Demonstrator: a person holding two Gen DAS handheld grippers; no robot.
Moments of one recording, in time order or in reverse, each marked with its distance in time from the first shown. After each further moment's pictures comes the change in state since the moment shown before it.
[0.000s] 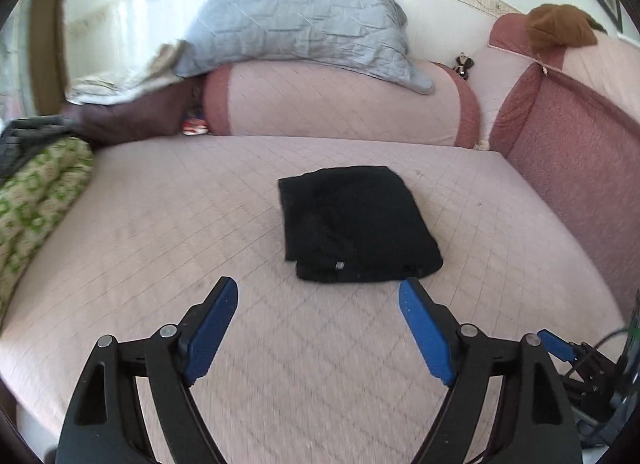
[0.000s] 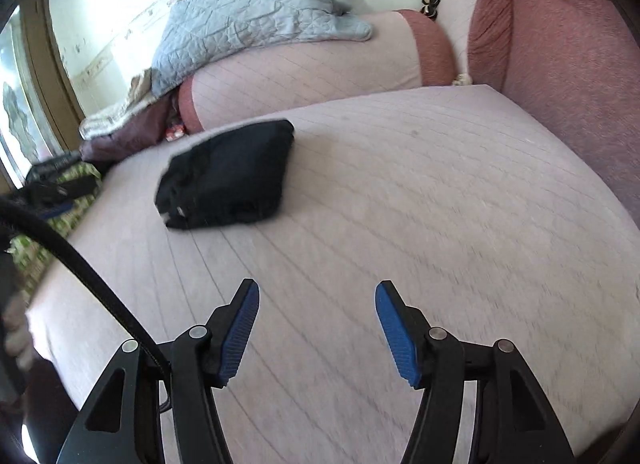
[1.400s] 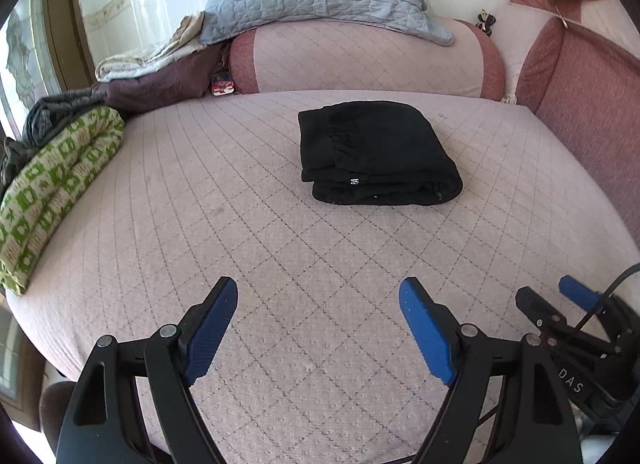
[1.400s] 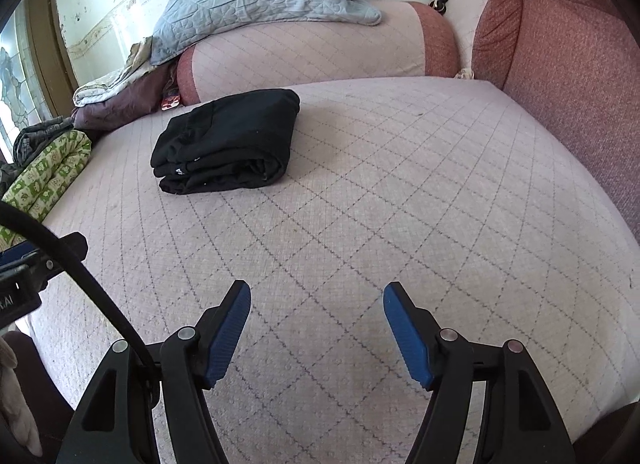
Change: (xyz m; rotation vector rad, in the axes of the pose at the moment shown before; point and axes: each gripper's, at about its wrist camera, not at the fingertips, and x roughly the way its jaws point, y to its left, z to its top) left arm -0.002 -0.020 -0.053 0.027 0.119 0.128; right arm 0.006 0.026 -0.010 -0.084 0.033 -0.068
